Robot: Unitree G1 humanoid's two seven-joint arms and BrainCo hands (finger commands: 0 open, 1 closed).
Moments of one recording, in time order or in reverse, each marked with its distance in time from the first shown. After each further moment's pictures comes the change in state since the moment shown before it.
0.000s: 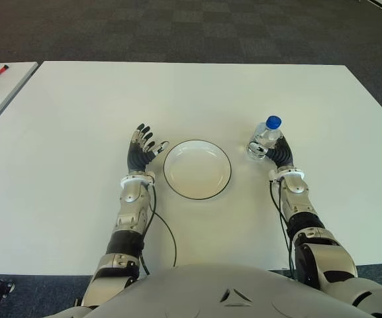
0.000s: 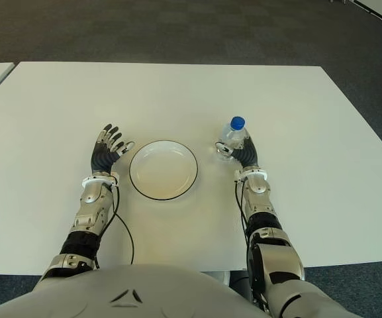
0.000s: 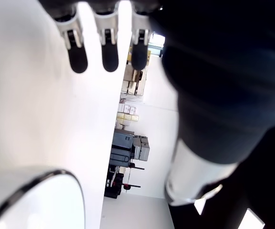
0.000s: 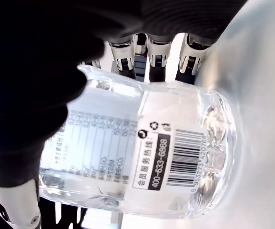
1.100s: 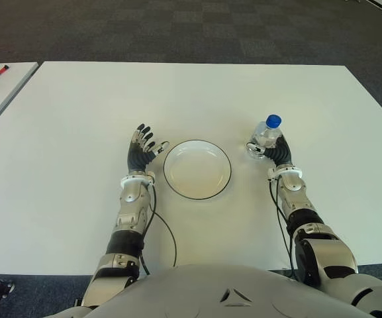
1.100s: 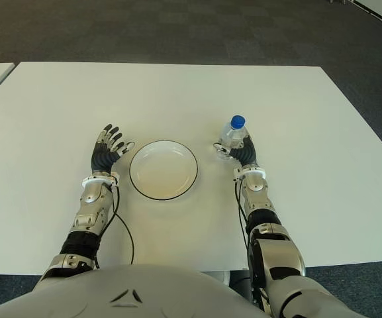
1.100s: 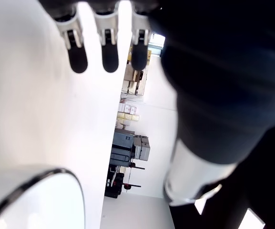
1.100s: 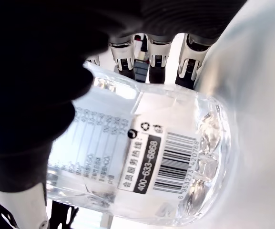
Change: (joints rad) left arm 0.000 0.000 0.000 -0.004 0.000 0.009 0.000; right arm -0.040 -0.009 0.035 0.077 -0.066 -0.024 -0.110
